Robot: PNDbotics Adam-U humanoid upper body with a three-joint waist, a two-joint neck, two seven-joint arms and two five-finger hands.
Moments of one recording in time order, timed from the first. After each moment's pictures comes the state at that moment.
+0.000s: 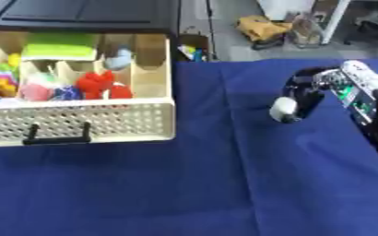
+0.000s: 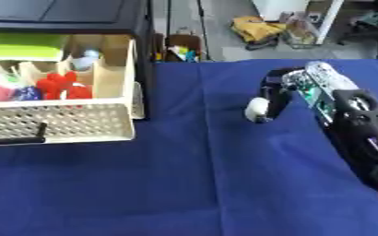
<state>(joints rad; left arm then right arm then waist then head) -0.29 0.27 0.12 -1.99 0.19 -0.64 0.28 -1.02 -0.63 0.30 -0.93 0.88 0.05 0.73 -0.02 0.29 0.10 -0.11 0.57</state>
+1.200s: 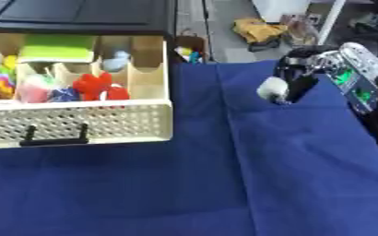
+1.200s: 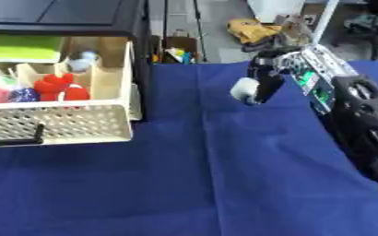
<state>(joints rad) -0.29 0.27 0.12 -1.99 0.19 -0.64 0.28 -1.05 -0.65 0.32 -1.08 0.84 0.08 0.72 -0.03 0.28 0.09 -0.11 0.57</state>
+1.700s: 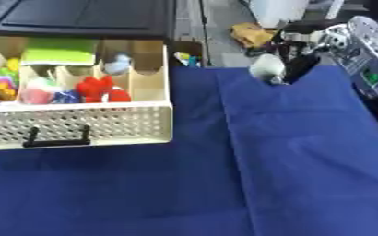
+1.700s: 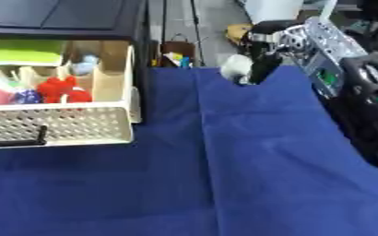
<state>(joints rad) -0.29 0.28 0.12 -1.99 0.20 -0.64 0.28 -1.09 -0.68 0.34 -1.27 0.80 0.08 0.72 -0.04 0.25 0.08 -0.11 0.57</state>
